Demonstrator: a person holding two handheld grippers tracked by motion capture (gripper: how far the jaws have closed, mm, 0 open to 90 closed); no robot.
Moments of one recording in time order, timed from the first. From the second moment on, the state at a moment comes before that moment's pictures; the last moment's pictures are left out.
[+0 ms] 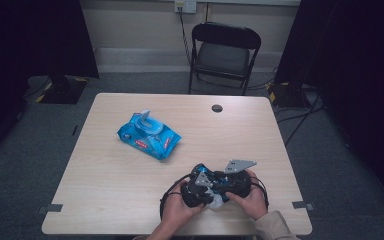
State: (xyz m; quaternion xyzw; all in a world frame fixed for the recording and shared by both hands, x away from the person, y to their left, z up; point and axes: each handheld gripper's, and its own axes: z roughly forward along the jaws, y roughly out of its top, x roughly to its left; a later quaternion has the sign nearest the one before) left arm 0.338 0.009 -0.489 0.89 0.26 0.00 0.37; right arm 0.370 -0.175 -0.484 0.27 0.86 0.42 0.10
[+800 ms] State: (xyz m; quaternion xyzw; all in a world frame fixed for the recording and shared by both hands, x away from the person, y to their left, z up) left arm 0.324 -0.019 -0.490 0.90 0.21 -0.03 0.38; right arm 0.370 -0.175 -0.485 0.27 0.86 0.43 0.10
